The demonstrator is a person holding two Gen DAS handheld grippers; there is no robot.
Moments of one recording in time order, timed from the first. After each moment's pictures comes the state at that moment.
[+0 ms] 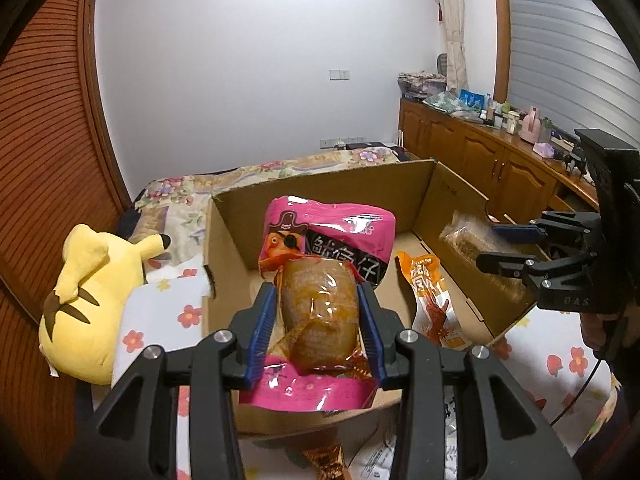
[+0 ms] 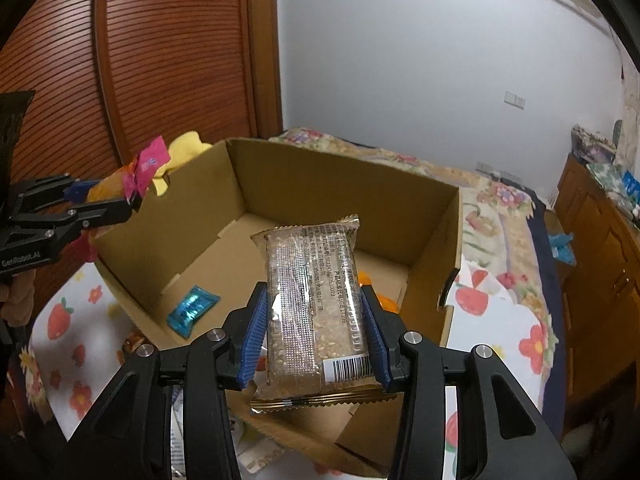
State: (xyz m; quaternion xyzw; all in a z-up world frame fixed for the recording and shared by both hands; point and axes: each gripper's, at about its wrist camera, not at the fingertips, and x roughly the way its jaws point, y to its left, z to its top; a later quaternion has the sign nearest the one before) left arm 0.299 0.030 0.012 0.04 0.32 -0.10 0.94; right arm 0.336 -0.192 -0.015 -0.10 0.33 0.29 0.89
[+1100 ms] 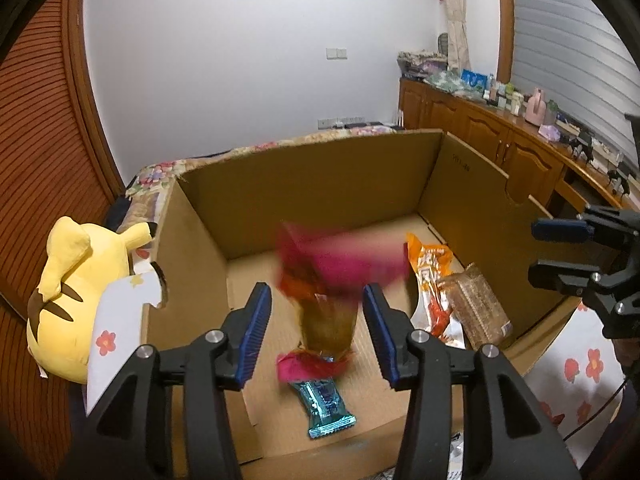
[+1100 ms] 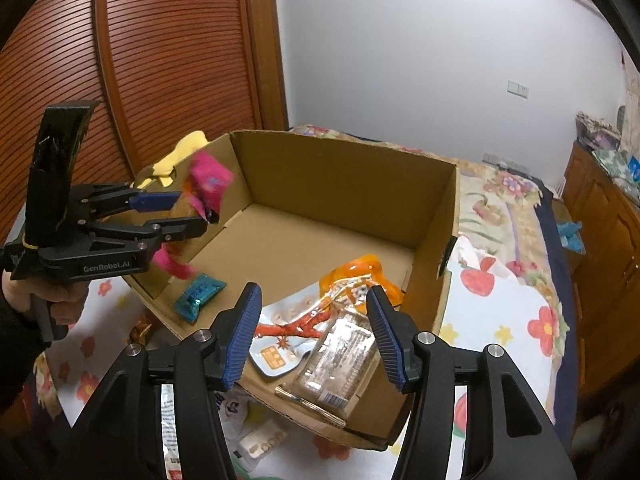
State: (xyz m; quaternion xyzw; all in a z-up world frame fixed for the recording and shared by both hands) left arm 0.330 0.014 -0.016 0.04 0.35 -0.10 0.93; right arm 0.324 -0.208 -0.015 -0.08 0.34 0.30 0.89
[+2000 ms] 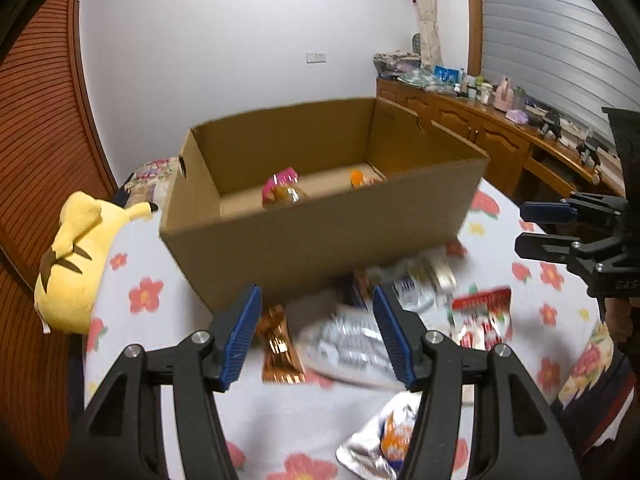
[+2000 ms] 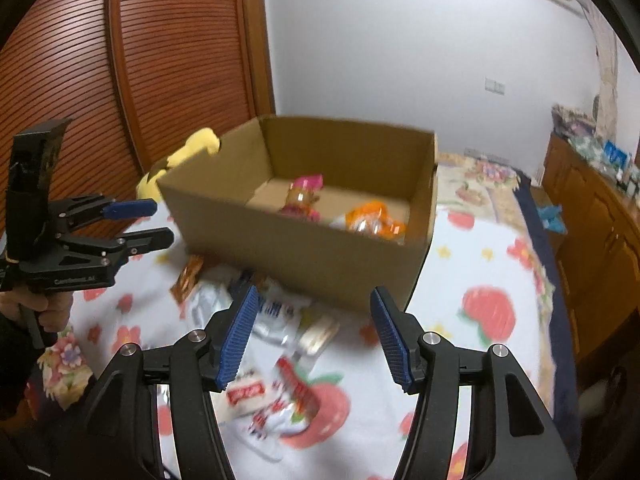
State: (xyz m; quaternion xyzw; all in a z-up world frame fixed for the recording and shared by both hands) left arm 0.181 0.014 -0.036 0.05 0.34 -0.13 0.93; right arm 0.199 -0.228 -0.029 -0.07 0.34 0.27 0.90
